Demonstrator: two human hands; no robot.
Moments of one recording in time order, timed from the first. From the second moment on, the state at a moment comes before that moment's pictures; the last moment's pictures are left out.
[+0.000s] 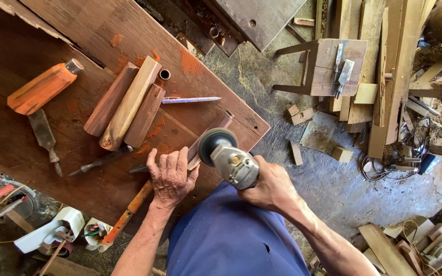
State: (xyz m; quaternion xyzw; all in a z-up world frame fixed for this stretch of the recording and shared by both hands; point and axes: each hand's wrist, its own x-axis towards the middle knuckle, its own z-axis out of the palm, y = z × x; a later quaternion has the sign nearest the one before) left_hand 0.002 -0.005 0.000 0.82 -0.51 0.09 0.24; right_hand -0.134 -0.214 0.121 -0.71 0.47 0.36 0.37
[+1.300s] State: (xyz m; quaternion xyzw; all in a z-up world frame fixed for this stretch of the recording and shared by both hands) left_hand 0.006 -0.006 0.009 0.82 -0.51 0.05 0.24; right_hand -0.166 -0.265 0.150 -0.56 0.69 0.17 0.42
